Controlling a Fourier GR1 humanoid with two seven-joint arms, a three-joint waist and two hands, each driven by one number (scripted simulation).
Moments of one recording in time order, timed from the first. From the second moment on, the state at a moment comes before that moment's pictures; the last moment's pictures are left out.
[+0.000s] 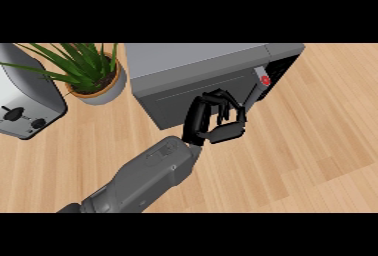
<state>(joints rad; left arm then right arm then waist) -0.85 0.00 -0.84 -0.83 0.94 0.55 -0.66 -0.10 -0.69 -0.46 -1.68 -0.47 0.59 -0.32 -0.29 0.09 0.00</state>
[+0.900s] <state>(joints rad) -0.88 0.00 -0.88 -0.81 1.01 0.54 -0.71 -0.16 -0.74 -0.49 -1.52 -0.54 0.65 -0.33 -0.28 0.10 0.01</state>
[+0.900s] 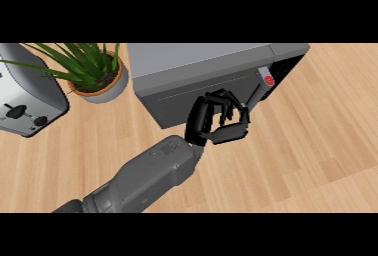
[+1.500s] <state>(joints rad) -0.90 0.00 -0.91 -0.80 1.05 0.54 -0.74 -0.21 -0.78 -0.51 -1.42 -0.58 0.70 -0.34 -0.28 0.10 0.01</state>
